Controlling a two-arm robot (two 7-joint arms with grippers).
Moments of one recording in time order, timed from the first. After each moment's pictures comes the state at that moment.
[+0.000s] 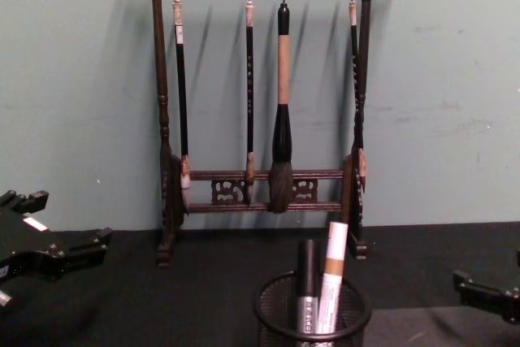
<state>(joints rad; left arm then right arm) -0.20 0.60 0.45 -1.41 -0.25 -0.12 0.03 0.14 0.29 -0.20 -1.34 0.12 -0.01 0.18</state>
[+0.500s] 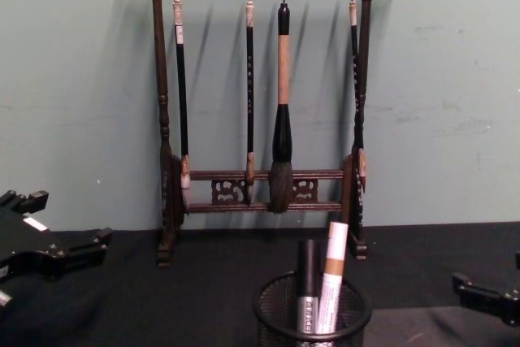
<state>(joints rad) -0.20 0.60 0.45 -1.41 -0.25 -0.12 0.03 0.14 0.29 -0.20 -1.34 0.12 -0.01 0.18</state>
